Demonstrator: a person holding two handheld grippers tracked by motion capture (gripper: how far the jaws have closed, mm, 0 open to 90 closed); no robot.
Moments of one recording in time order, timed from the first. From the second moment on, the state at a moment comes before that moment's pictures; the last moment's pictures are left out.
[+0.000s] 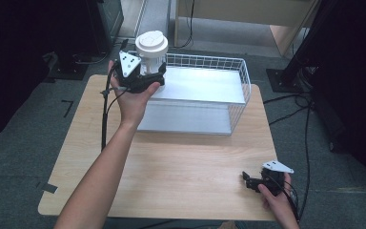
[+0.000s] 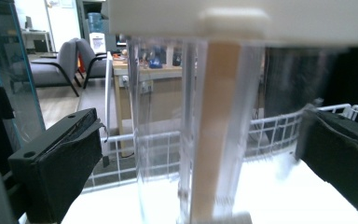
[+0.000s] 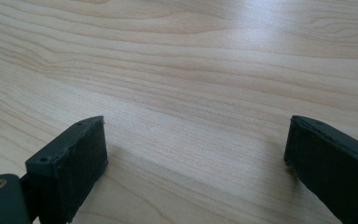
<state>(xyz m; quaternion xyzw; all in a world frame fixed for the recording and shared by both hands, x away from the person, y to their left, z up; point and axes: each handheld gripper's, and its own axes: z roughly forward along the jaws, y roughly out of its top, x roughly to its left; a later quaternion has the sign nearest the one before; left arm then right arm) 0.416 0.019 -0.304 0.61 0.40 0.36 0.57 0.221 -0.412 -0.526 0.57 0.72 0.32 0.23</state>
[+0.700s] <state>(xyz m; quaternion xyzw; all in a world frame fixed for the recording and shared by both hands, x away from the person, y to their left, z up) 0.357 0.042 -0.332 0.62 0.38 0.37 0.58 0.221 -0.412 -0.526 0.57 0.72 0.32 0.23</state>
